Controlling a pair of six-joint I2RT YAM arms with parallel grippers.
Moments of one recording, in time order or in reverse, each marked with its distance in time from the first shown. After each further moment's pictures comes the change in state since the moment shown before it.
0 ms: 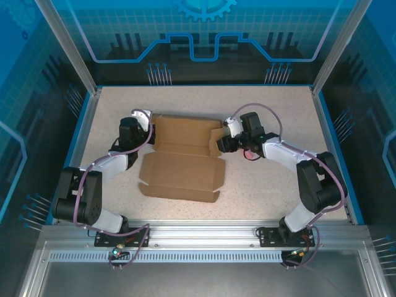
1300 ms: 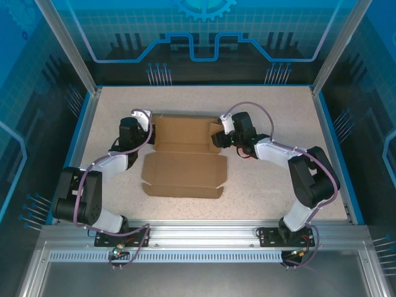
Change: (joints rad) left arm 0.000 0.000 0.000 -0.002 0.000 -0.006; right arm 0.063 0.075 0.009 0.184 0.201 0.009
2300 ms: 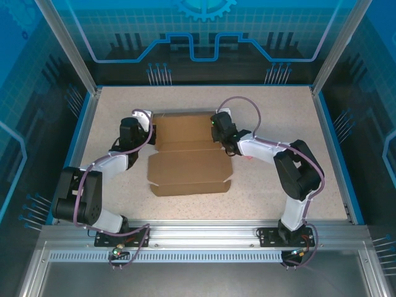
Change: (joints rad) left arm -0.003 0.000 0.000 -0.006 0.012 0.000; right arm 0.151 0.132 0.188 -0.157 0.631 0.305
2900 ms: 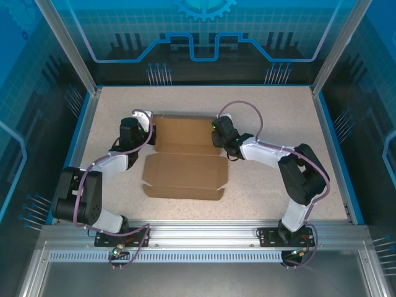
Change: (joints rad) left arm -0.001 -0.001 0.000 -0.009 -0.005 0.002; right arm 0.010 -0.089 -0.084 -0.031 -0.103 0.006
